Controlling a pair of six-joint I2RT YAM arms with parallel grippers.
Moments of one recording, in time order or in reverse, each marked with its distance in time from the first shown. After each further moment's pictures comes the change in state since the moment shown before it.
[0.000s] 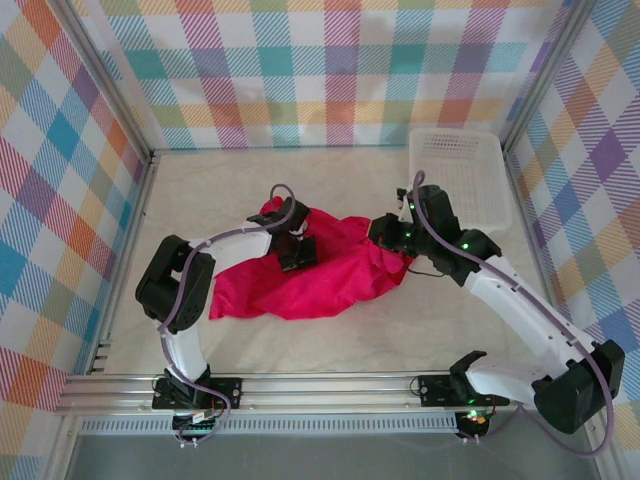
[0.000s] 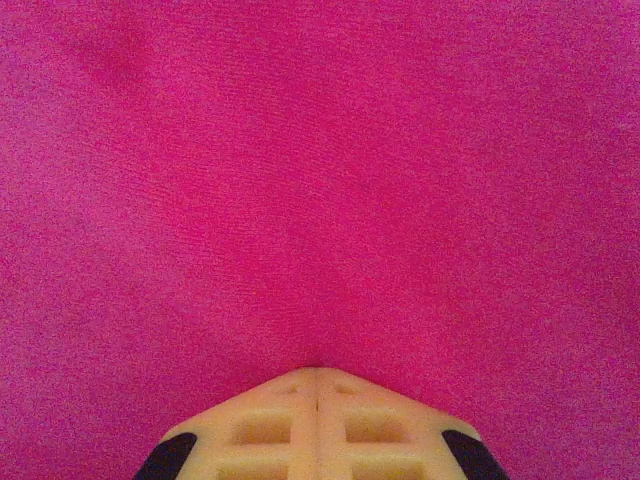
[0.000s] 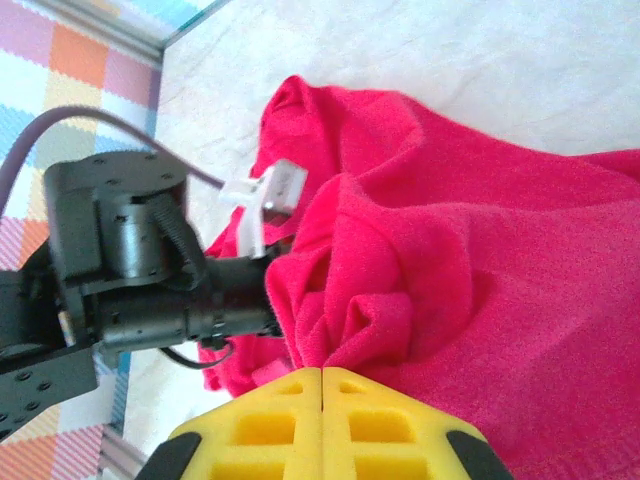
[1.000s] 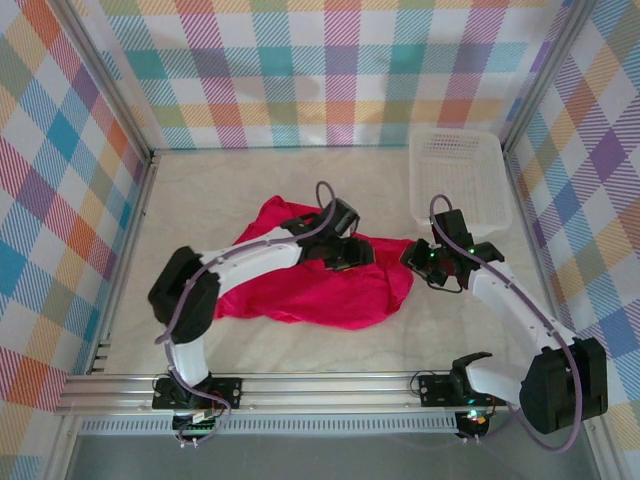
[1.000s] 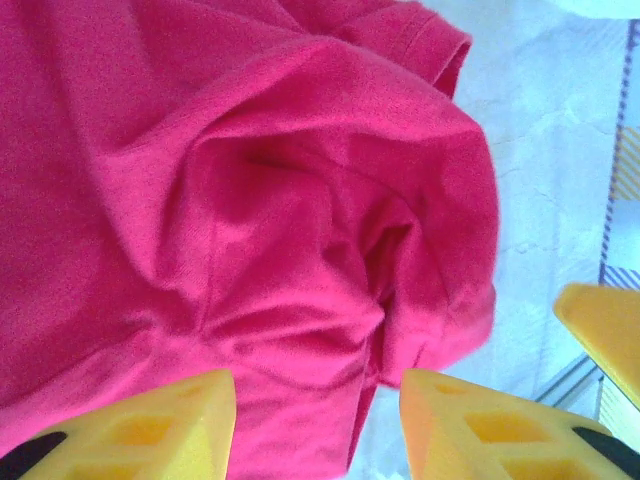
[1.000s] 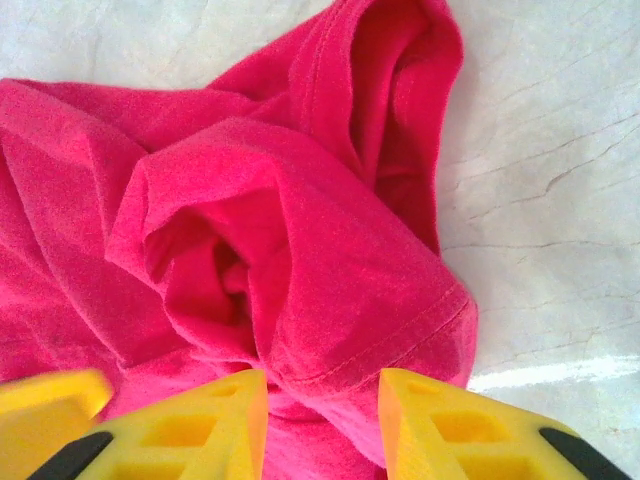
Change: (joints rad) left arm -0.278 0.031 0.225 0.026 -0.002 -0.124; right arm -0.249 0.009 -0.248 -0.110 0.011 0.022
